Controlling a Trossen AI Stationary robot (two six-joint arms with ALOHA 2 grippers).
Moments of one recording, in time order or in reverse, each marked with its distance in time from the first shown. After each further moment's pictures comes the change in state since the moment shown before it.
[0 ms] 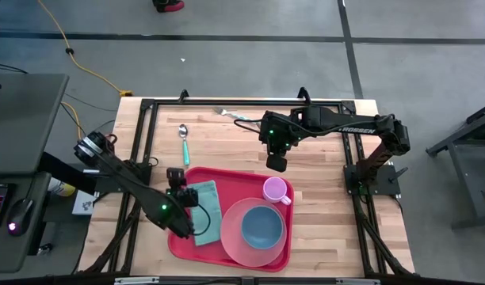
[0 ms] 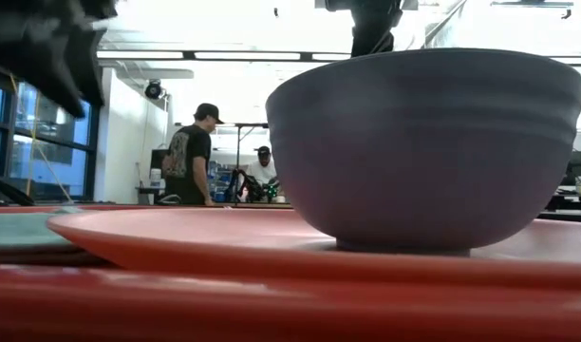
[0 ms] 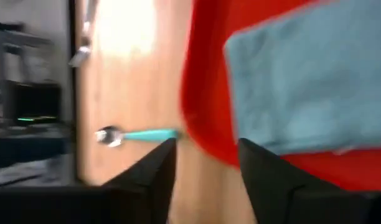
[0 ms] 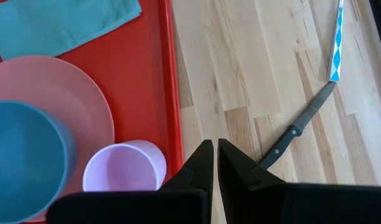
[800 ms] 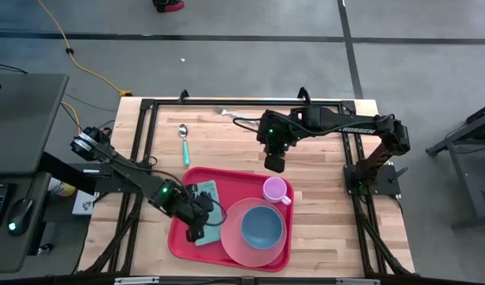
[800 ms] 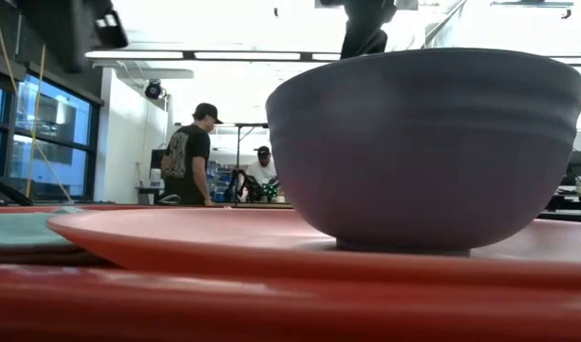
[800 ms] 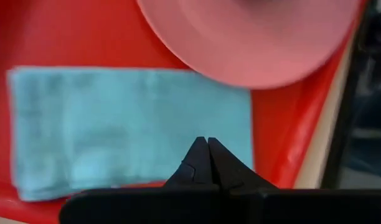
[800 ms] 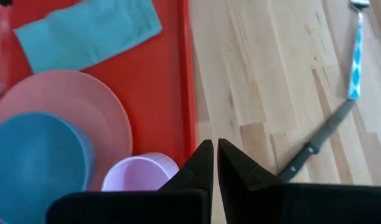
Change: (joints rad) left arm 0.111 -0.065 0.025 0.496 0.540 -0.050; right arm 0.002 0.000 0.000 0.064 -0.063 -0.003
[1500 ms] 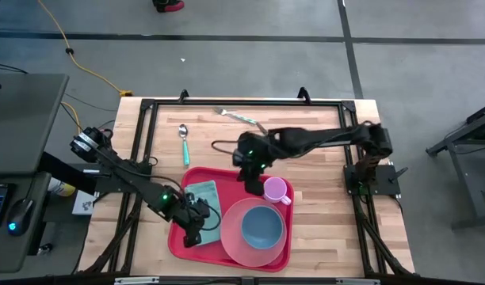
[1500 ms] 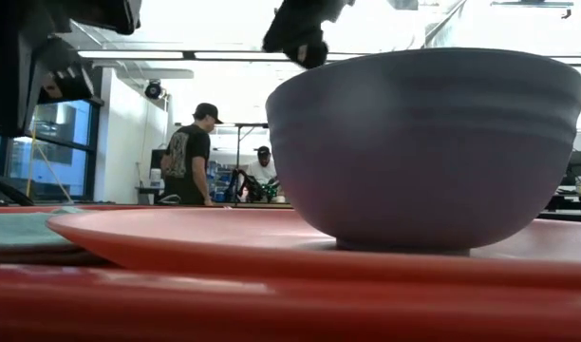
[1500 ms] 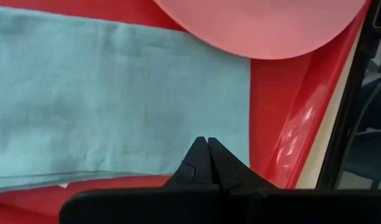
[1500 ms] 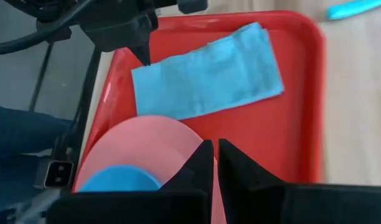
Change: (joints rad) left arm -0.056 0.000 -0.205 0.249 0.055 -0.125; right arm 0.115 0.197 0.000 0.392 -0.261 0.042
